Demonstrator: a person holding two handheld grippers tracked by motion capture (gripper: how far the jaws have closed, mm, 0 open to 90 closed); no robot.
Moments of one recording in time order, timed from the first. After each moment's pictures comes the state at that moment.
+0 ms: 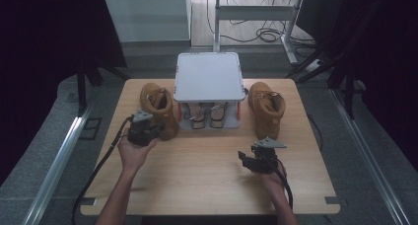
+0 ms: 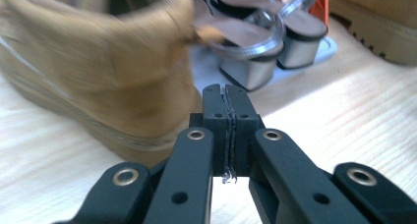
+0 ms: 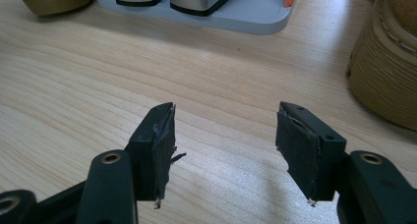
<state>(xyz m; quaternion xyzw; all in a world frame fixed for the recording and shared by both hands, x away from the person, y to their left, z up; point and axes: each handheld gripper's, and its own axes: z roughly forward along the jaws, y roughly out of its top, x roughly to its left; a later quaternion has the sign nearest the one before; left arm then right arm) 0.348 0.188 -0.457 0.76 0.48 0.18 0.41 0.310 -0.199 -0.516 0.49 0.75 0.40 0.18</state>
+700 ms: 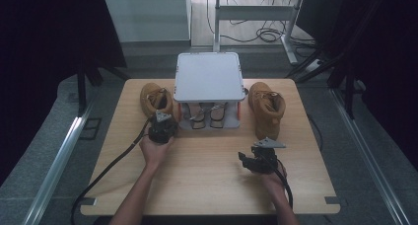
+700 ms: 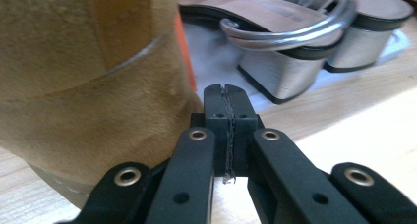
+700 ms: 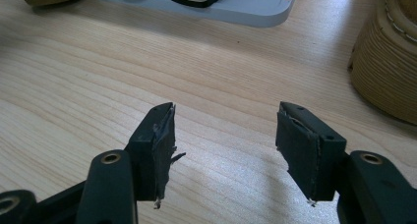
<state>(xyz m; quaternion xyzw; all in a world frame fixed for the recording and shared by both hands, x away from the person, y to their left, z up) 0.390 0.154 -0.505 0.74 0.51 0.22 0.38 0.311 -0.200 -0.518 0.49 0.76 0.39 0.18</state>
